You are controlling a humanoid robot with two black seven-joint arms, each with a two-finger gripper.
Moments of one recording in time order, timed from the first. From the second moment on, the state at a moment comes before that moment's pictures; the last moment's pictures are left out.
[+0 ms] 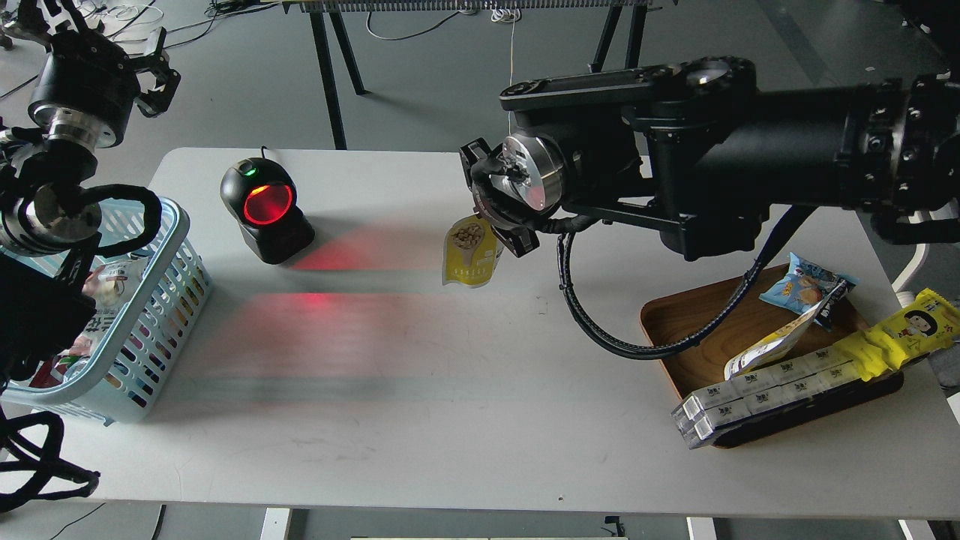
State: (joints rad) left arm -0.75 0.41 -1.18 -0.71 0.25 -0.28 -0.24; right arm 1.79 0.00 -0.41 1.13 0.67 -0.49 -0.49
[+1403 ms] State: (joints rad) left arm -0.75 0.44 -1.18 -0.71 0.25 -0.28 -0.22; right arm 1.76 0.00 -0.25 1.11 0.54 -0.49 -0.49
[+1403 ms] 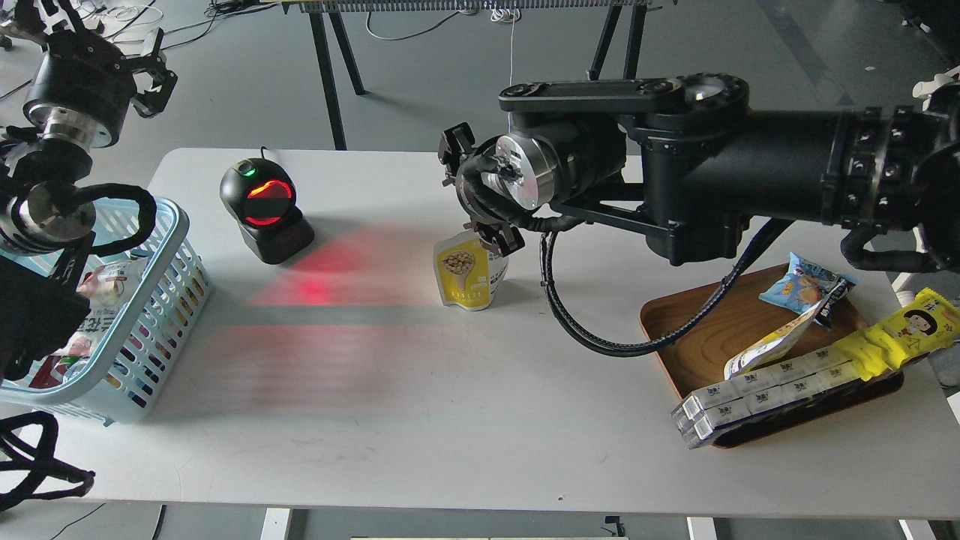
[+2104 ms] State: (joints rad) left arm -0.87 0.68 -0.99 -1.06 0.35 -0.28 -0.20; right arm 1.66 -0.48 0.05 1.11 0.47 -0.45 -0.41
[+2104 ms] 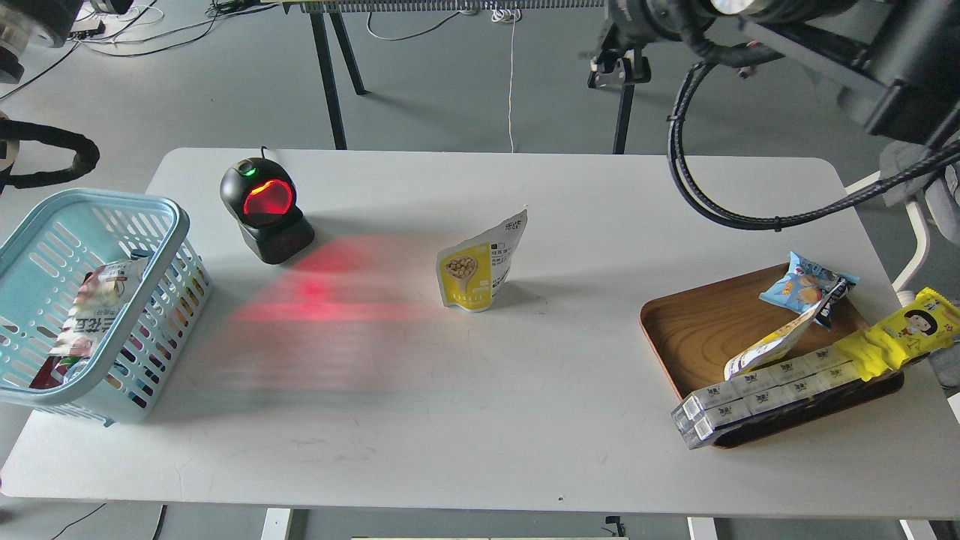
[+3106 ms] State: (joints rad) left arm -0.80 0.66 -0.54 -1.61 2.12 -0.27 -0.17; right arm 0.66 -0.75 0.80 0.93 0.48 0.49 -0.13
